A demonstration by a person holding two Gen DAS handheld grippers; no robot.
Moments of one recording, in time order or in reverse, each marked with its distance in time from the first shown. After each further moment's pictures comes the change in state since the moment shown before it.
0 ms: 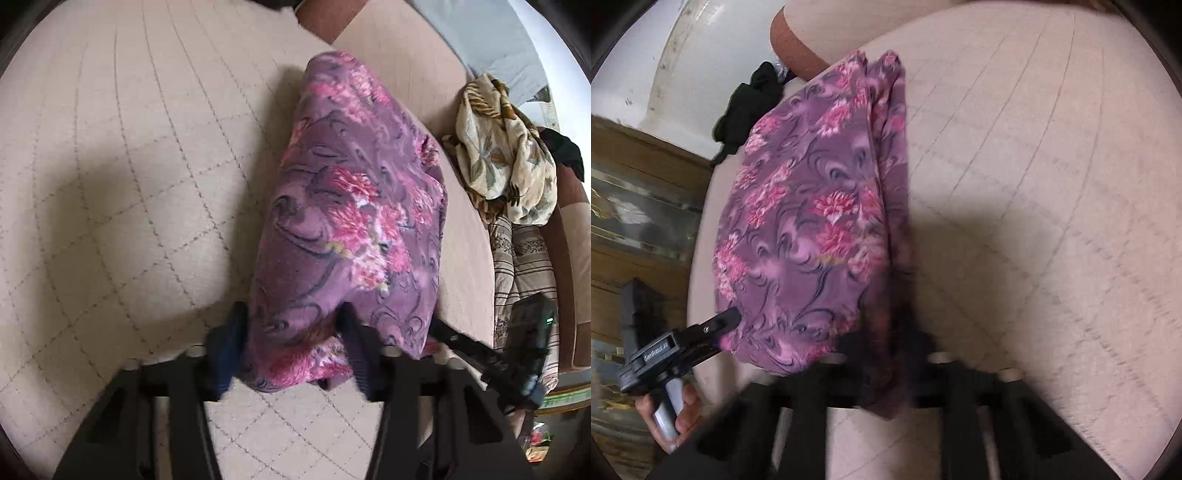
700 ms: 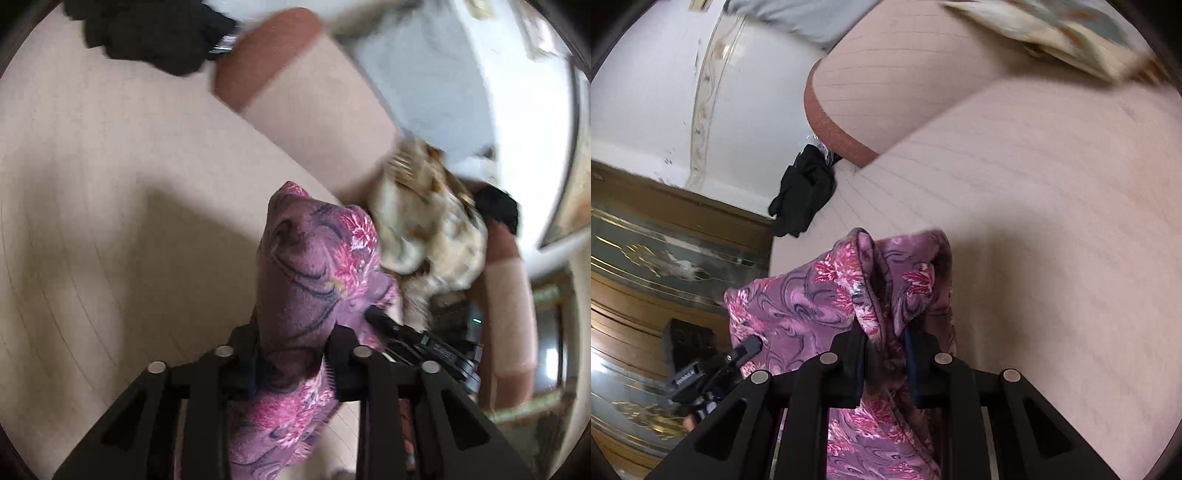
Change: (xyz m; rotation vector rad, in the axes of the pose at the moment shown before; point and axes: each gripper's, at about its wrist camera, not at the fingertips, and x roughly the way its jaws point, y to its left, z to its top) left arm -0.015 -0.065 0.148 -0.057 -0.085 -0.236; right arm -0.044 0.006 0.156 0.047 -0.081 0.217
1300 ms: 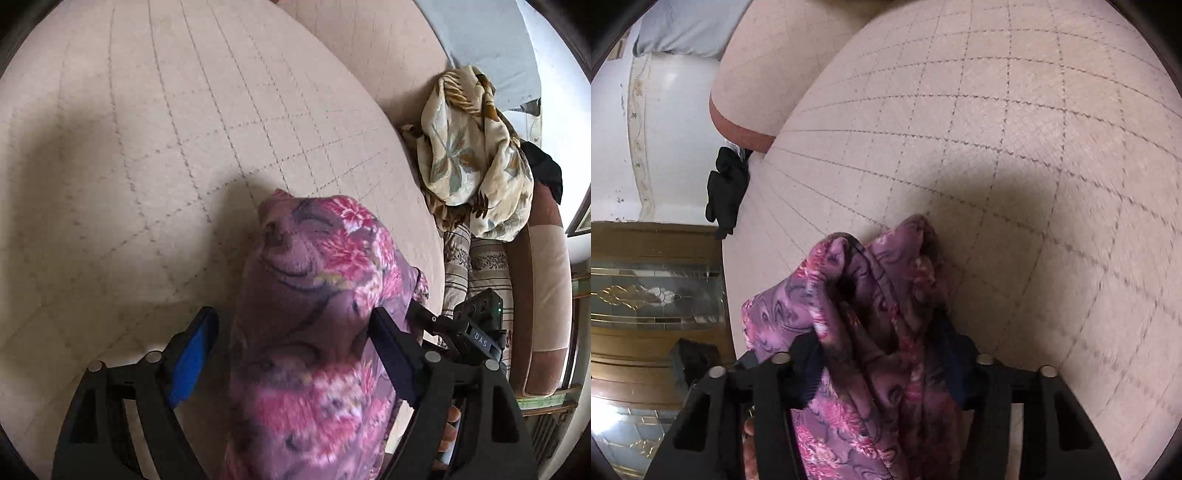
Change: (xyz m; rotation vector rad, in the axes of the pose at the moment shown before) left arm 0.095 0.019 -0.110 -0.036 0.173 0.068; right arm -0.049 -0.146 -0.076 0.265 0.099 -0.081
